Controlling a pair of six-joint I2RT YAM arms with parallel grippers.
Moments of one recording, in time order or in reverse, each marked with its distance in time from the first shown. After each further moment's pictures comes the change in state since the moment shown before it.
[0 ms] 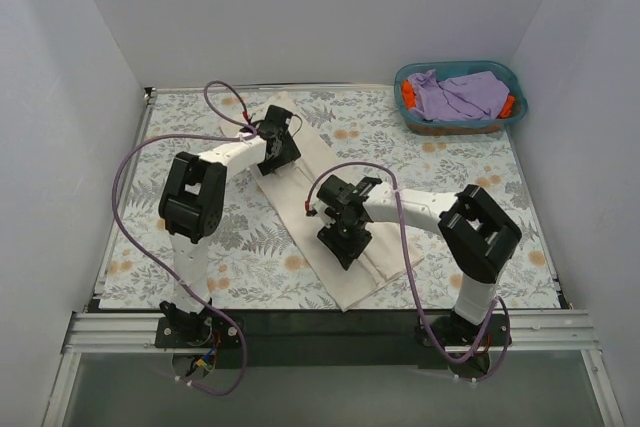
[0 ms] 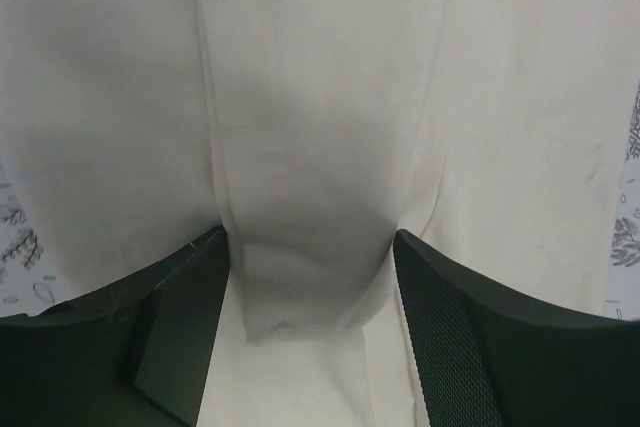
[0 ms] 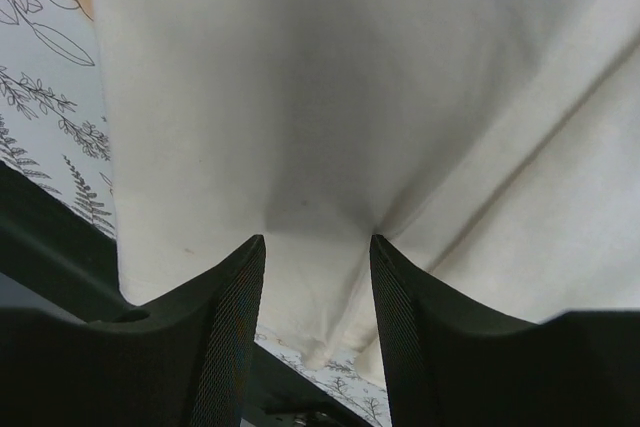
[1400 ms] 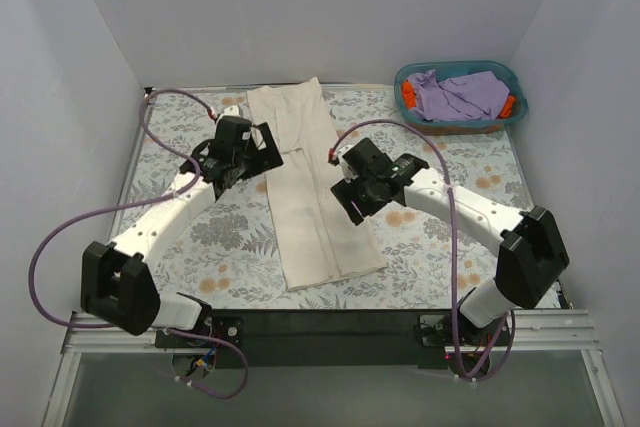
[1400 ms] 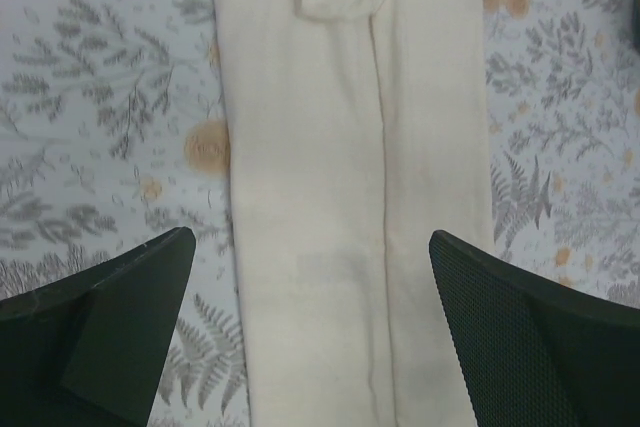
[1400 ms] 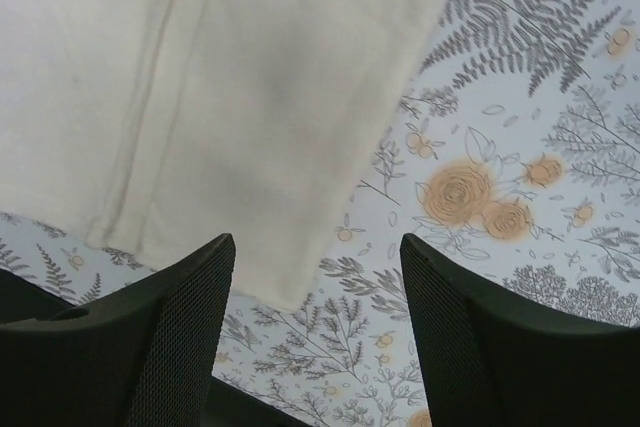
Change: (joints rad) left arm 0.003 -0.651 -0.315 -0.007 0.069 0.206; right arm -0.105 -0.207 0.107 0.003 0.268 0.038
